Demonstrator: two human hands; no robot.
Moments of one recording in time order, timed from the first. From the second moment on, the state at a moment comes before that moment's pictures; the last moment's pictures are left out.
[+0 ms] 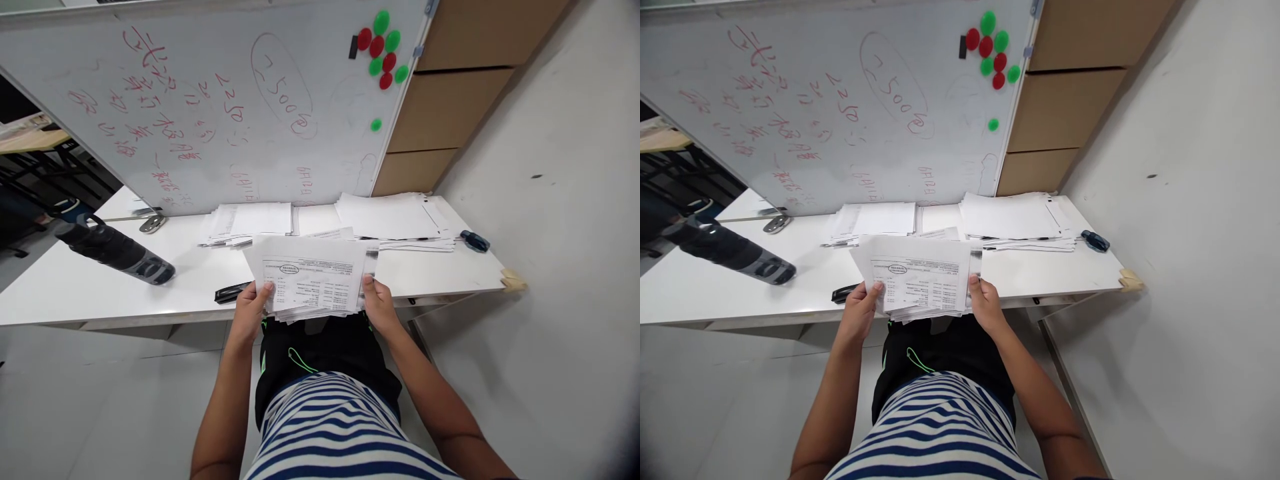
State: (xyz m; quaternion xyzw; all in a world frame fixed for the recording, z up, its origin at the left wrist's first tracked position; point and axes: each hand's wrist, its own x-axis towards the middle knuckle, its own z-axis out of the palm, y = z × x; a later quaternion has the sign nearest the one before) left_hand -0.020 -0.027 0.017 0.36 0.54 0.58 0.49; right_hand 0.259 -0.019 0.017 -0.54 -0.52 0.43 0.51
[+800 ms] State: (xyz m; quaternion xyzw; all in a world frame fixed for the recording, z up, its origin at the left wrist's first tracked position) left_hand -0.097 -0.135 -0.001 0.21 0.58 0.68 0.39; right_hand 0.096 0.196 0.016 -0.56 -0.59 0.38 0.44
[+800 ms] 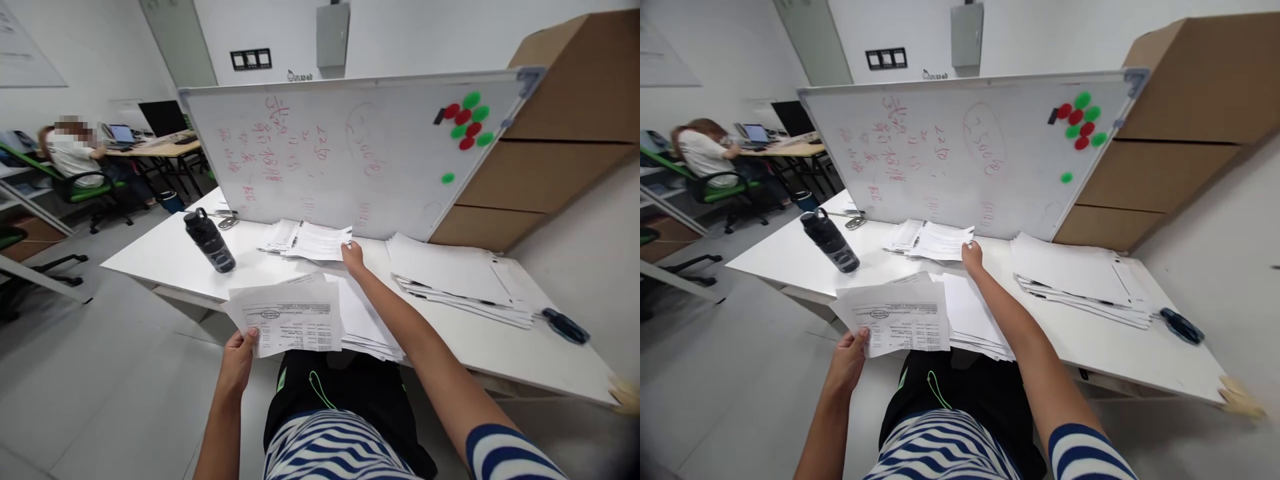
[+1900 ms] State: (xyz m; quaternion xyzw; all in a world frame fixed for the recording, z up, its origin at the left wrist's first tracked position) left_hand -0.006 0.020 0.022 0.47 0.54 0.50 0.49; right_hand 0.252 0.024 0.005 -0.44 -0.54 0.48 0.53
